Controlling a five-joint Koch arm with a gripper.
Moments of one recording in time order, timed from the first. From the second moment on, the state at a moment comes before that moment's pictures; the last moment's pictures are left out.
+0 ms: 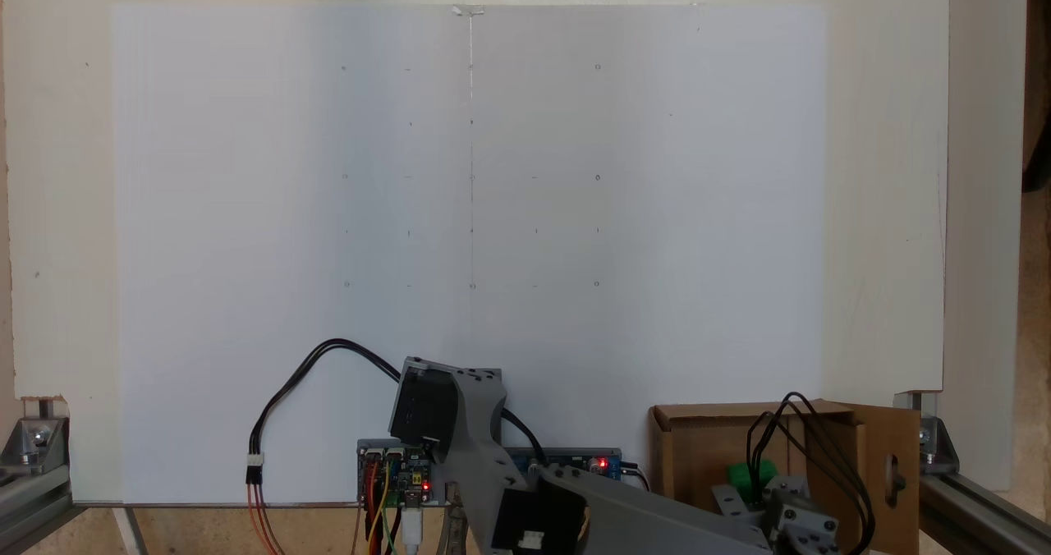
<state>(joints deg) 103.7 75.5 65.1 62.5 -26.7</state>
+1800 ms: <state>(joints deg) 10.9 116.0 98.6 35.2 -6.2</state>
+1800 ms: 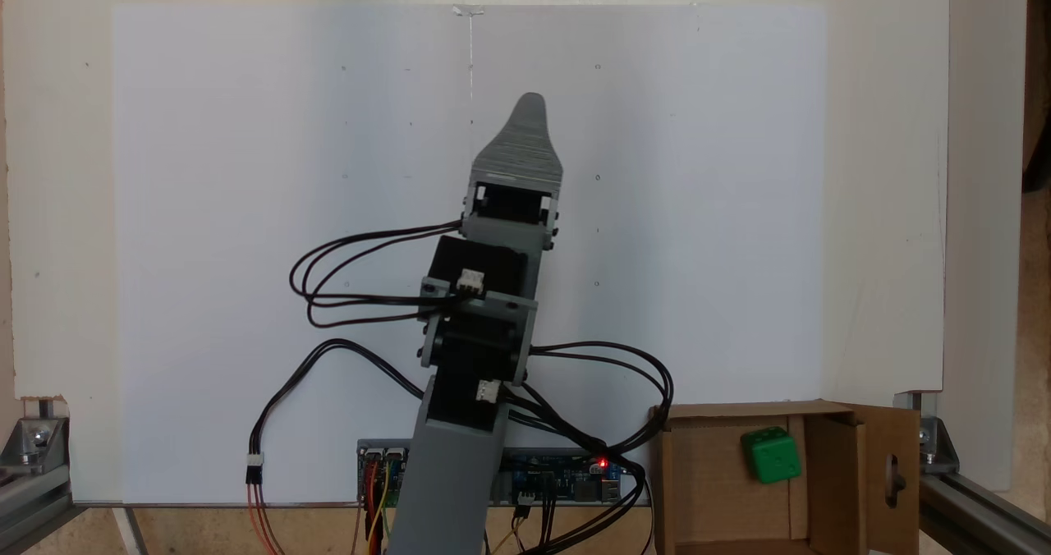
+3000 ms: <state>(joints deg) 0.1 129.4 163.2 -52.5 -6.2</state>
